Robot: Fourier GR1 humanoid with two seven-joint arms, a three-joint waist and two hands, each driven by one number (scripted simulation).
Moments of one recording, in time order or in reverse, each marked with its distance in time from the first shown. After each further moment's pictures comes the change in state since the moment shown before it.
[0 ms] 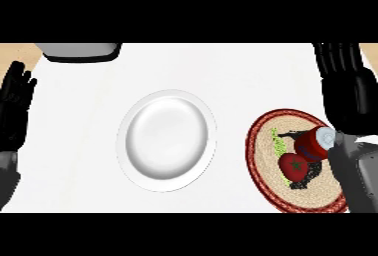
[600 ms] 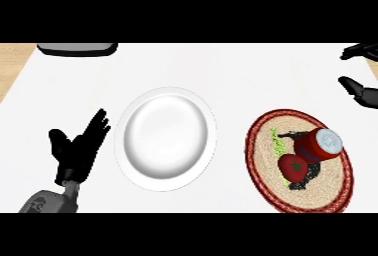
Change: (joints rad) left arm 0.116 -0.205 -0.225 0.046 0.039 -0.074 0.139; right arm -0.070 -0.307 -0.132 0.341 -0.045 0.445 -0.194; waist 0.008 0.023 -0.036
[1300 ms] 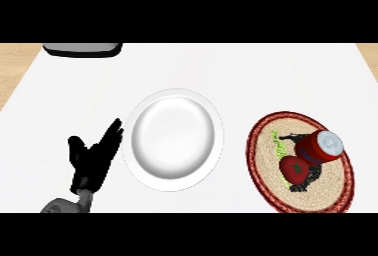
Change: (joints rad) left arm 0.039 -0.061 -0.054 -0.017 -0.018 -0.009 0.031; right arm -0.075 -0.258 0.061 0.402 0.238 0.298 -0.343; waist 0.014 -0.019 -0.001
